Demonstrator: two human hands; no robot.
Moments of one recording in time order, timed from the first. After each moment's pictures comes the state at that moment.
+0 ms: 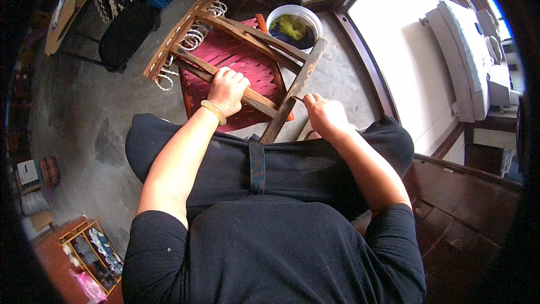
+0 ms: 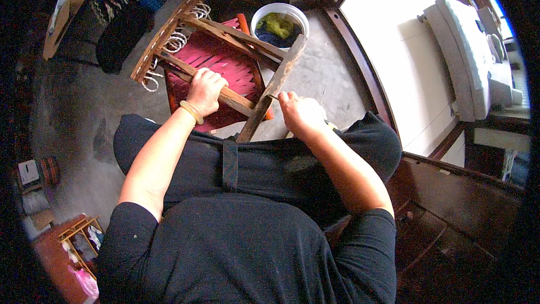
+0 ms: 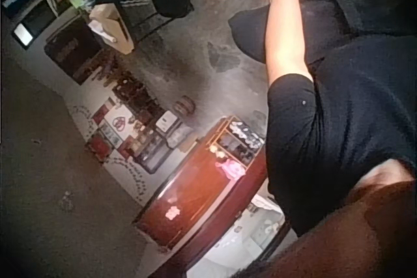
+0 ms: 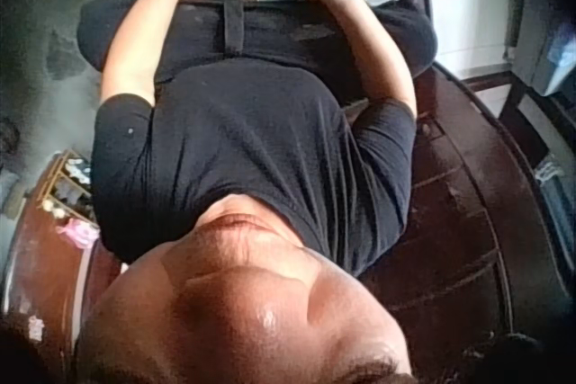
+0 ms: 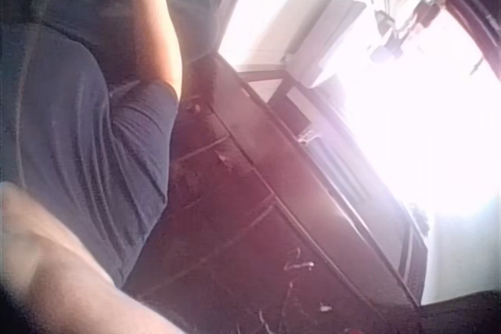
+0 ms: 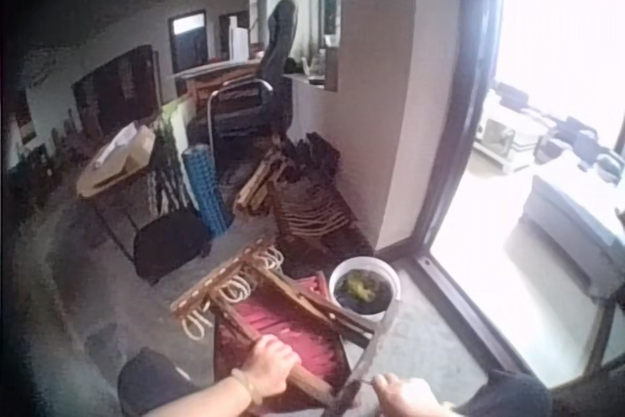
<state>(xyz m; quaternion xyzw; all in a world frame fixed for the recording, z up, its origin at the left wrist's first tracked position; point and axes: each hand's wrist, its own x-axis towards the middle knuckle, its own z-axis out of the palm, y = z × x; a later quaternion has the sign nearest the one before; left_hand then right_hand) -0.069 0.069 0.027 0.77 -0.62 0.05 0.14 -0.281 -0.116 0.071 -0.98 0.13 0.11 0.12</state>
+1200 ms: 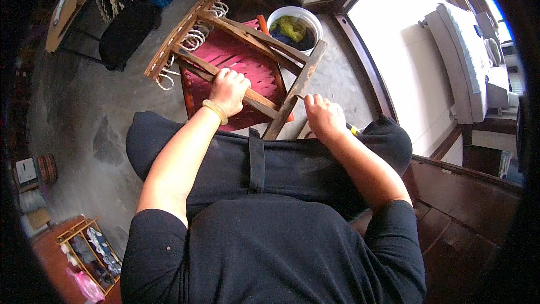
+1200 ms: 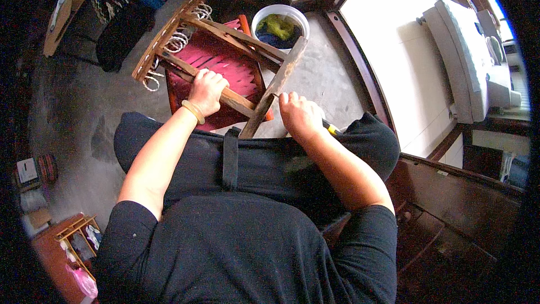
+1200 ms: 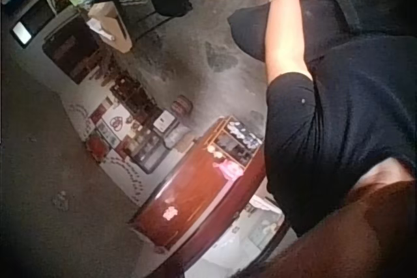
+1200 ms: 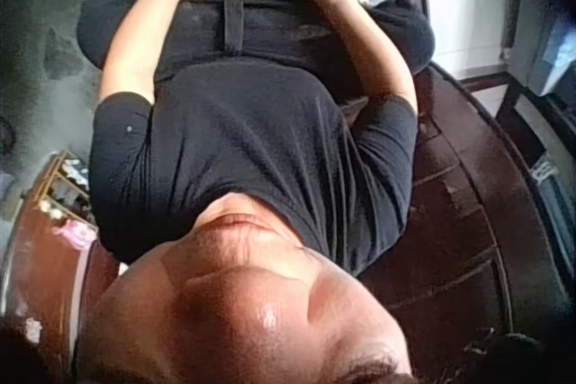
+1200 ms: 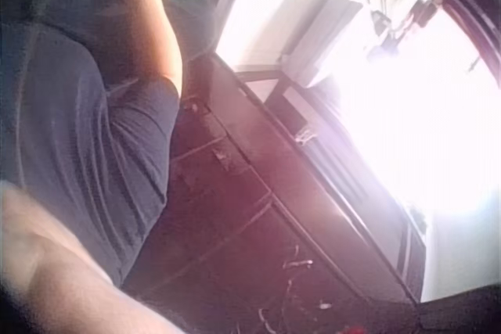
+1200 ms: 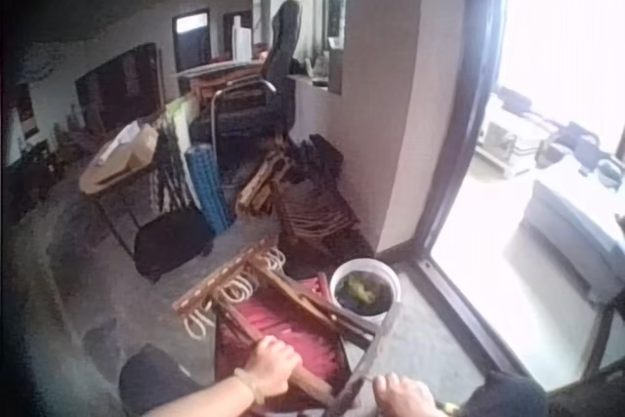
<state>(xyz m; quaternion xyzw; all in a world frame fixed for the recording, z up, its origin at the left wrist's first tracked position) -0.069 0.069 0.023 0.78 -0.62 0.05 0.11 -0.284 -0.109 0.057 -0.99 0.12 0.03 0.00</state>
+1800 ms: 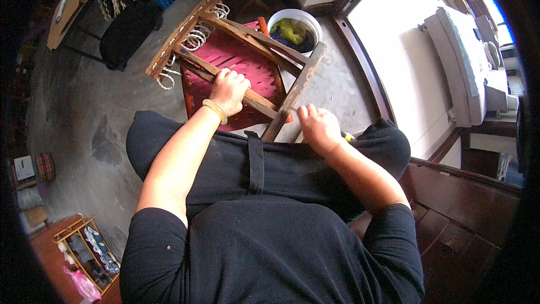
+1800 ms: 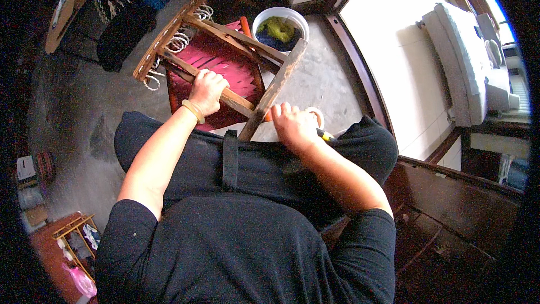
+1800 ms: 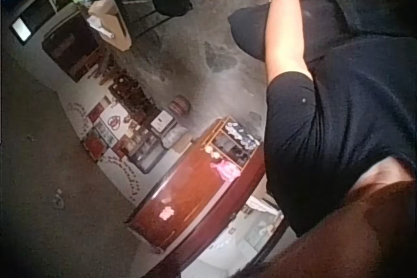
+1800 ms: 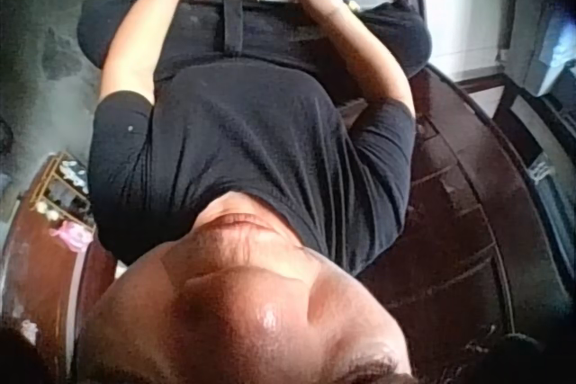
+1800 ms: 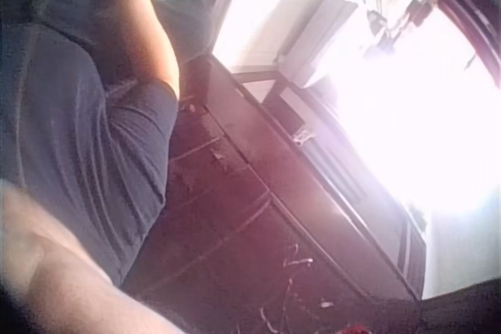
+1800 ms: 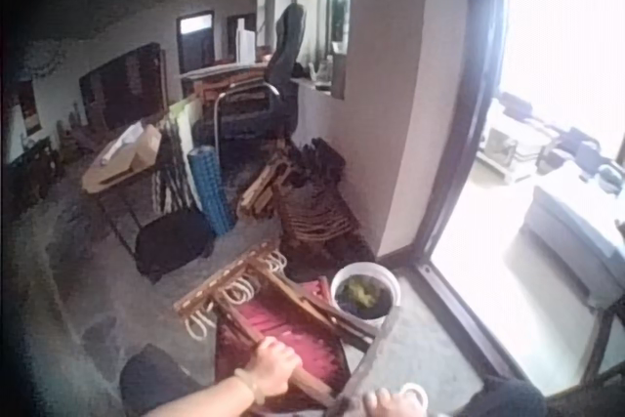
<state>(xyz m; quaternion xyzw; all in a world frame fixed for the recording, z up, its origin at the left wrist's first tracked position) -0.068 0.069 0.023 0.78 -0.61 0.05 0.10 -0.294 -0.088 0.067 -0.99 0.09 0.03 0.04</state>
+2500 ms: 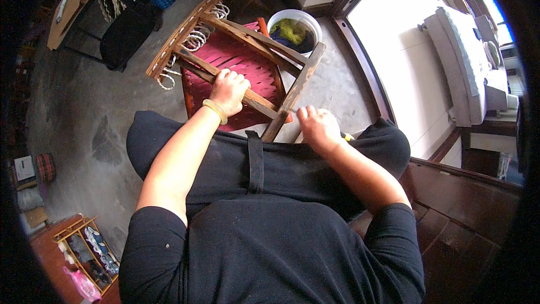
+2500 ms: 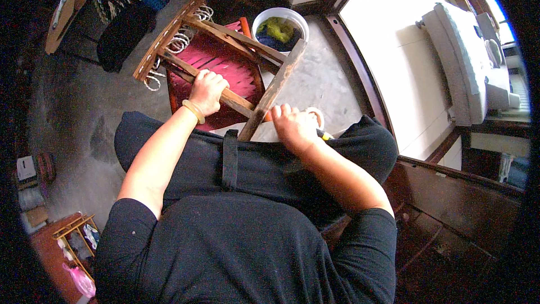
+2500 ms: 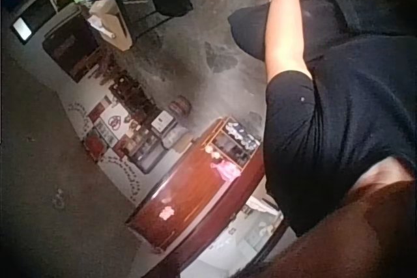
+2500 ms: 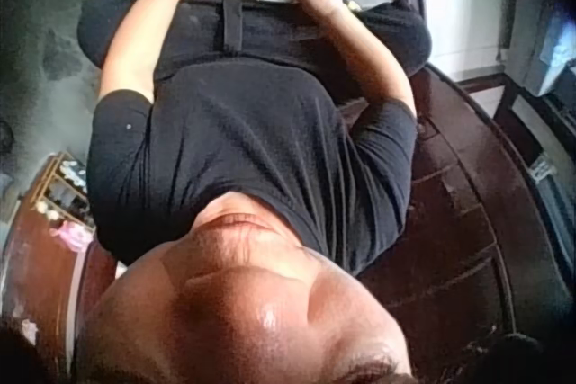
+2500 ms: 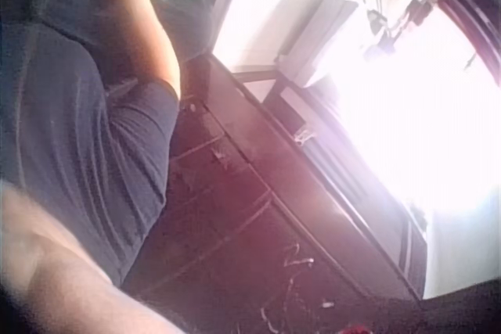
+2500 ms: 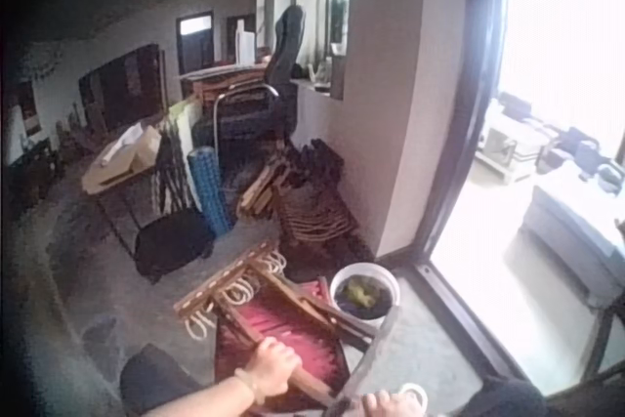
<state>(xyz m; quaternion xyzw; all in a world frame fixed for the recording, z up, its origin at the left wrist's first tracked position) -0.070 0.069 0.024 0.78 -0.61 0.05 0.11 -0.298 -0.092 0.059 -1.00 0.06 0.04 0.02</state>
